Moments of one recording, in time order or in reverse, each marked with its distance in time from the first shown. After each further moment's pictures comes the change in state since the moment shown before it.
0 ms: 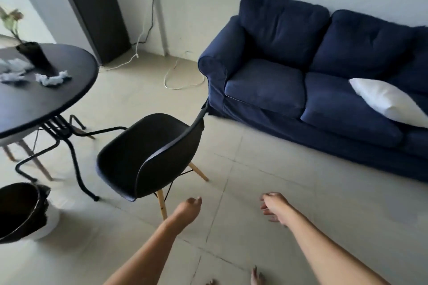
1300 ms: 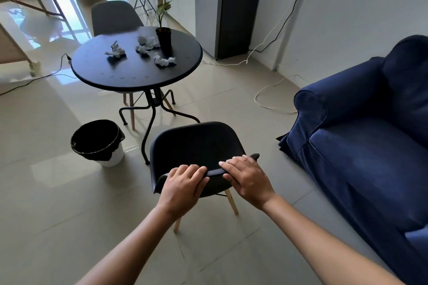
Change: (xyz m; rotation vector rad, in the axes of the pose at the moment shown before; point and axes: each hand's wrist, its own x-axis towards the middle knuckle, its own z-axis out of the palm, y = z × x) left_hand 0.001 0.074 -0.074 0.562 1.067 0.377; right_hand 0.054 -0.242 0.072 -0.817 -0.071 -2.112
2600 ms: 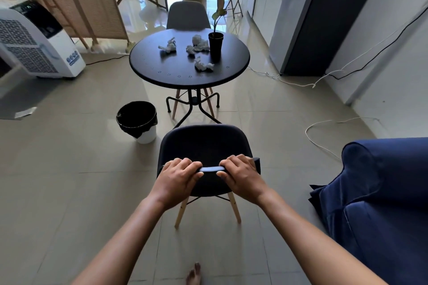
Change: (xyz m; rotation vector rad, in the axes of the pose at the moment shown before) left_hand 0.120 0.079 0.030 0.000 -0.047 -0.476; right_hand 0.089 0.174 0.020 0.297 -0.376 -0.239
